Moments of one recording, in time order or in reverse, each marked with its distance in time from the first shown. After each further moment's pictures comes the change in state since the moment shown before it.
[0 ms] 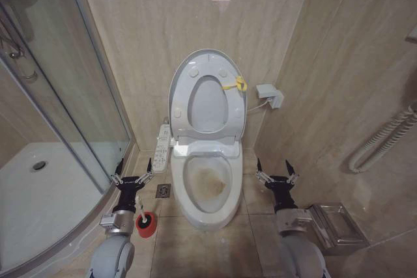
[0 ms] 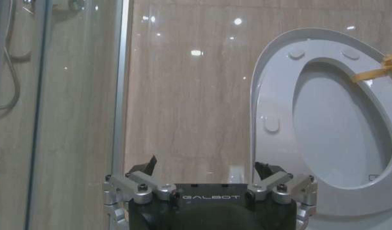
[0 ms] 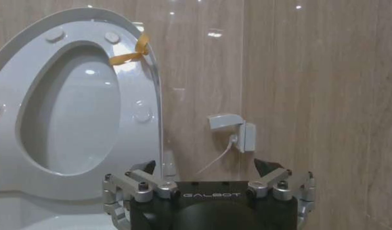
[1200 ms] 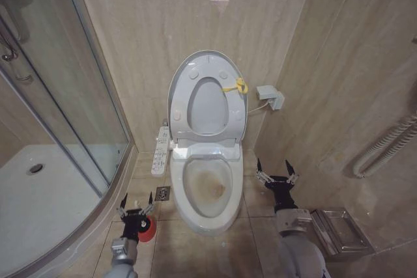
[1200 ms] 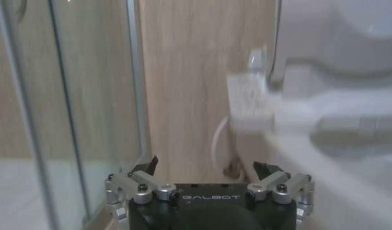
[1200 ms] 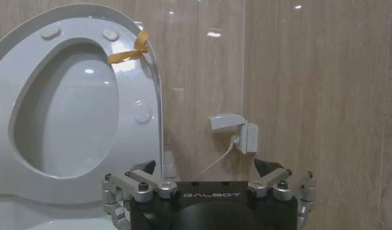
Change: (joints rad) left arm 0.039 -0.011 0.046 0.342 0.040 -0.052 -0.074; right arm 0.000 0.000 0.000 0.000 0.000 0.000 0.000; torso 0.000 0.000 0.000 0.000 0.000
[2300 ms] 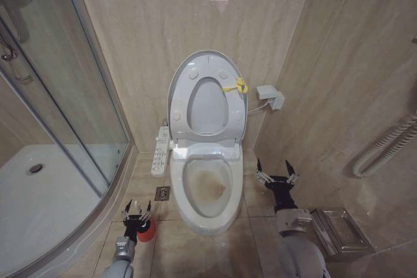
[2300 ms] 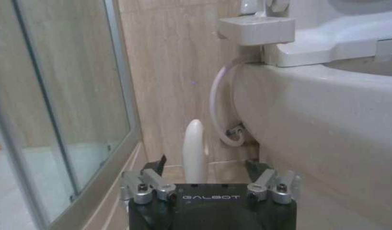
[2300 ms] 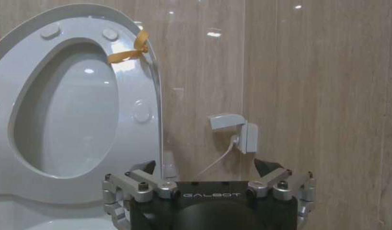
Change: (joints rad) left arm -0.249 0.033 0.018 0.478 0.019 -0.177 0.139; right arm 0.000 0.000 0.000 0.000 0.000 0.000 0.000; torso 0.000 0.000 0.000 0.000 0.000
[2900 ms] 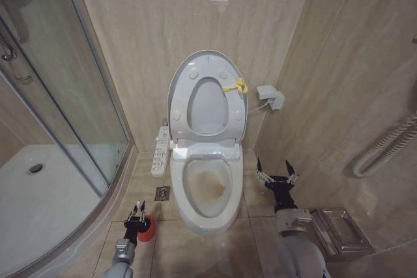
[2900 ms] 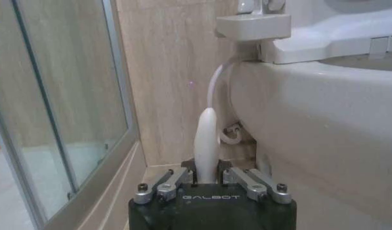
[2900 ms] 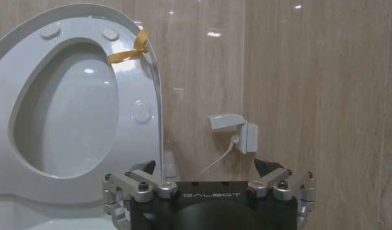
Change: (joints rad) left arm -0.001 -0.006 -0.016 0.029 0.006 -0.036 0.027; right arm 0.000 0.000 0.000 0.000 0.000 0.000 0.000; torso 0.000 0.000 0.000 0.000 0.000
